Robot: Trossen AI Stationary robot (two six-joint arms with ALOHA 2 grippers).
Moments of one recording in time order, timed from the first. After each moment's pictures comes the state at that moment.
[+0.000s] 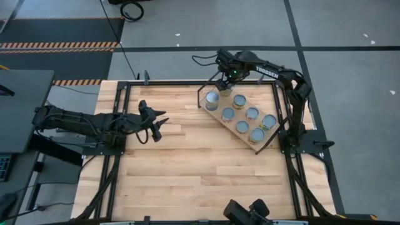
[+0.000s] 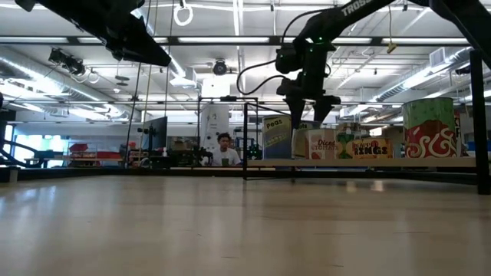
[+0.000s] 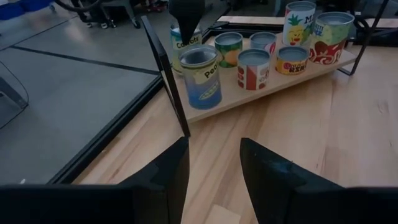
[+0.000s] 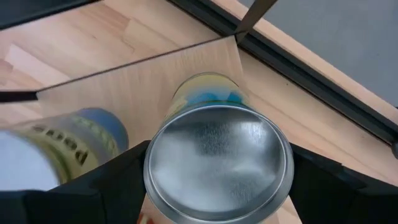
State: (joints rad) left arm -0.10 0.84 0.59 -0.19 -0.60 -0.12; right arm -0.67 1.91 1.75 -1.15 0.05 0.35
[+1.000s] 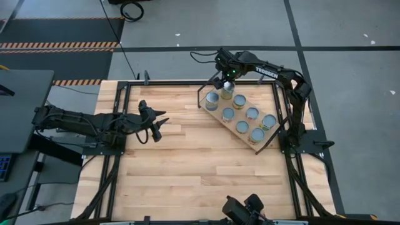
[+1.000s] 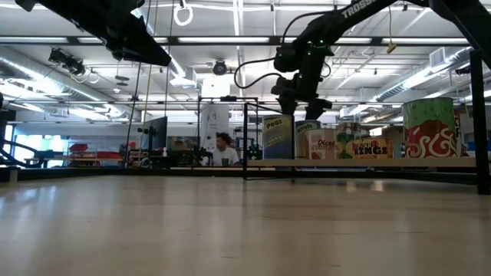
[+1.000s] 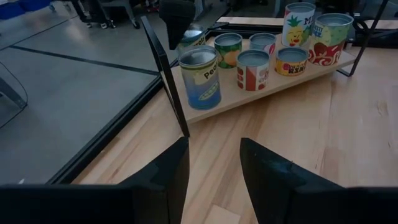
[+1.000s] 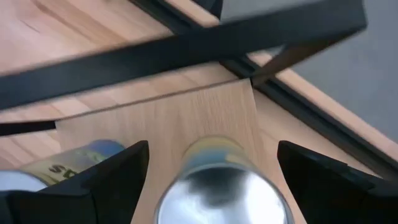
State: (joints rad) left arm -0.10 0.84 0.59 -0.18 -0.60 -0.12; right arm -0.68 1.91 1.71 -0.99 0.03 0.29
